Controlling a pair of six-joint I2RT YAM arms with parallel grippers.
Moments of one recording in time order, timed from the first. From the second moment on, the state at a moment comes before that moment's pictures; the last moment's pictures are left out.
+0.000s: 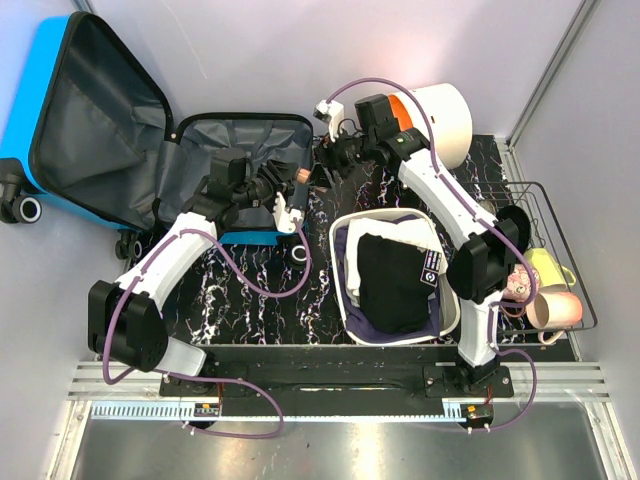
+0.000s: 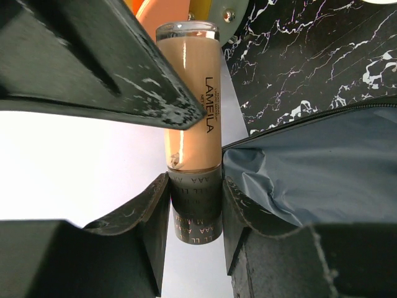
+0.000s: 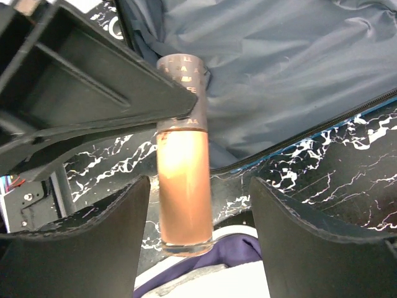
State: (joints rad) left arm -0.34 1.43 1.18 -0.21 0.62 1.76; right arm 0.52 1.98 2.05 -0.67 -0.67 -0.13
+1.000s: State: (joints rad) left arm -0.29 1.43 1.12 0.01 0.59 1.68; right arm 0.49 2.06 2.18 -0.68 -0.54 -0.12
